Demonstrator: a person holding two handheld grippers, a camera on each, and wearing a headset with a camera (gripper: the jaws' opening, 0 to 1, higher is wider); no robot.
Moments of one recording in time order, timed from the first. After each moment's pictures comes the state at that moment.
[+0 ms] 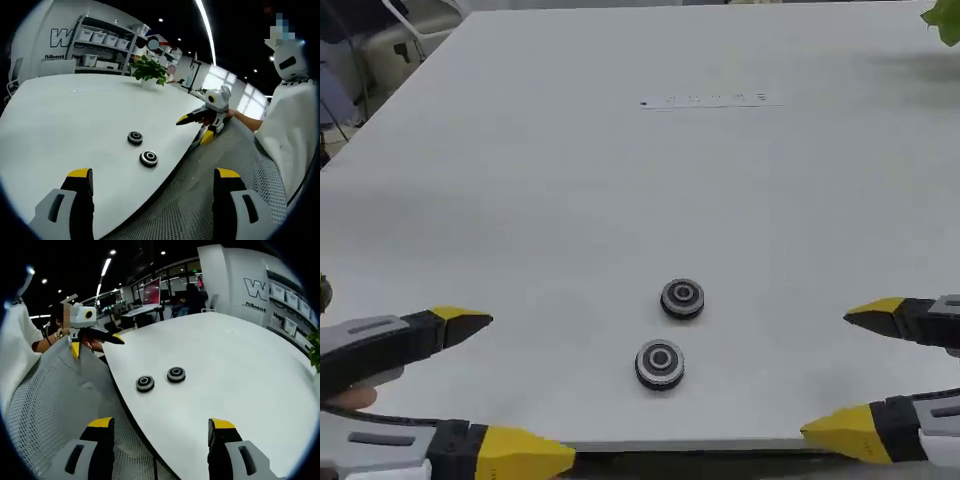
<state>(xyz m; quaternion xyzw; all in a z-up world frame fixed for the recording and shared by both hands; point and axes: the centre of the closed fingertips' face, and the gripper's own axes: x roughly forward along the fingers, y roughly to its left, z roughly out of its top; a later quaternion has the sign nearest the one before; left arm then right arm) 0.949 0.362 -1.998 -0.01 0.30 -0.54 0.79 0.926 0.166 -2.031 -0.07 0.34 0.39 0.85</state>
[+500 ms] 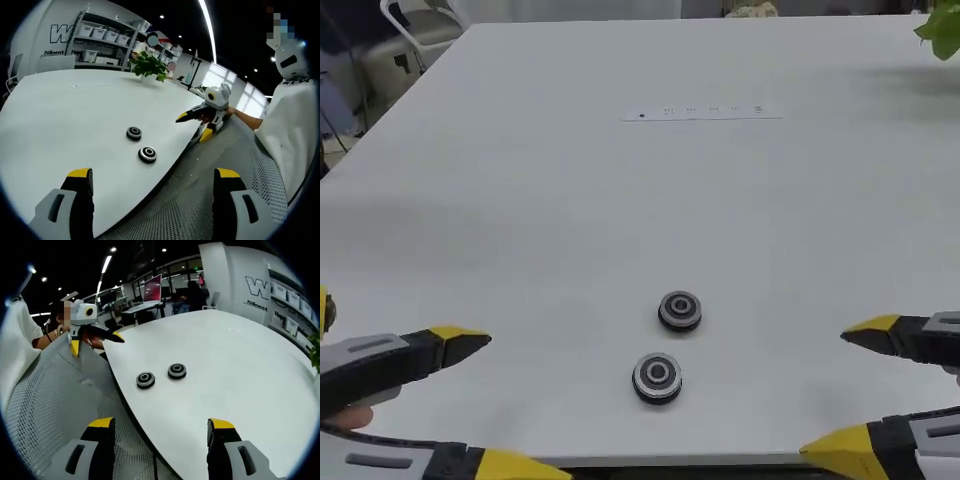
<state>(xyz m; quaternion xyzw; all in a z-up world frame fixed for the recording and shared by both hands) 0.949 0.363 -2.000 -0.01 0.30 -0.54 0.79 0.925 0.166 -2.032 -0.08 0.34 0.39 0.85</state>
